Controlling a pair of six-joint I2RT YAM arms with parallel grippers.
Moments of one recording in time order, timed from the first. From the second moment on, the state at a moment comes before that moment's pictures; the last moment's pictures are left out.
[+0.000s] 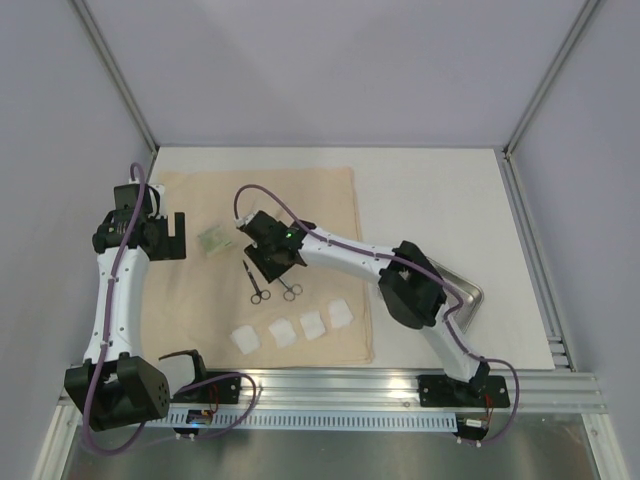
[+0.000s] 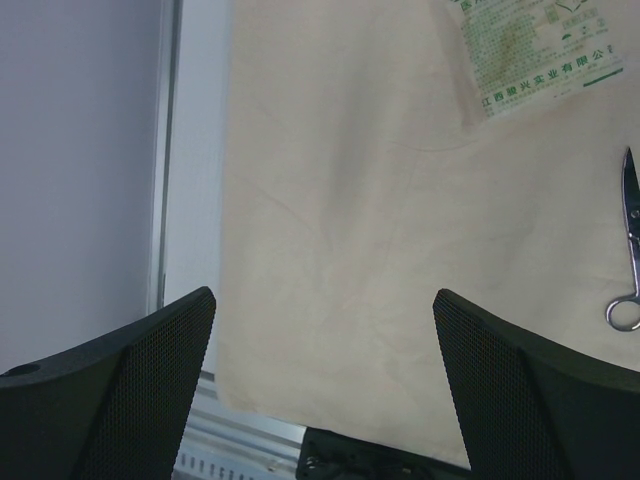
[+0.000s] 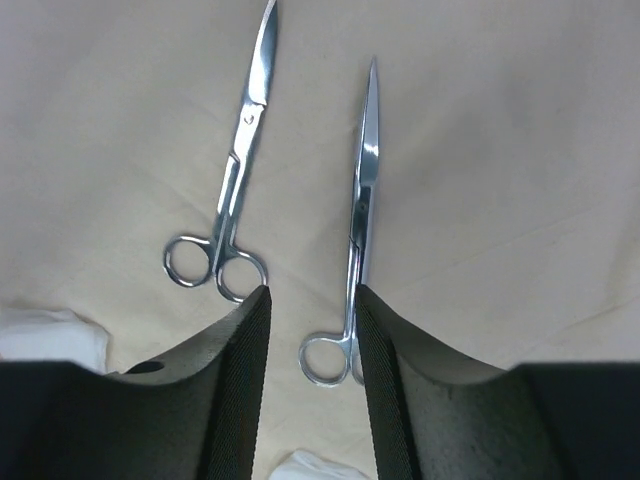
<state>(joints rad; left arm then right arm) 0.20 1.15 1.13 -0.95 -0.16 0.12 1.01 2.21 1.87 -0.65 0.05 0.25</state>
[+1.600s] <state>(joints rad) 0.20 1.15 1.13 -0.95 -0.14 0.12 1.01 2.24 1.85 -0.69 0.10 0.24</state>
